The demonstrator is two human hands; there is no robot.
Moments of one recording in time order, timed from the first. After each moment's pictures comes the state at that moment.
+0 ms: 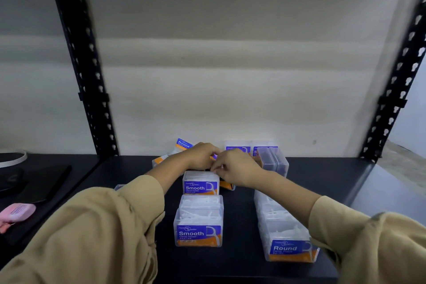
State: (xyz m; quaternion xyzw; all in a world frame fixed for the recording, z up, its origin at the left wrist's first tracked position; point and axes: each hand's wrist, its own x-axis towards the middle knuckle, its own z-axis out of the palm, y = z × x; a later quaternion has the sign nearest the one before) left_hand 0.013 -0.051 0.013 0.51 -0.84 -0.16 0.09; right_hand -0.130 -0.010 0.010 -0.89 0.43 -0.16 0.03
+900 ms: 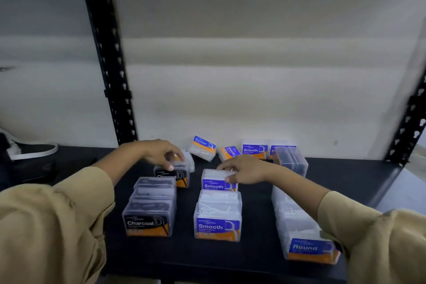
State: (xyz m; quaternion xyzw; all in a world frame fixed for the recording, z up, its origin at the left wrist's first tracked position) left_hand 0.158 -0.034 0.026 0.59 -0.79 -0.16 -0.05; right_hand -0.114 -0.015 0.013 -0.88 0.43 0.00 0.19
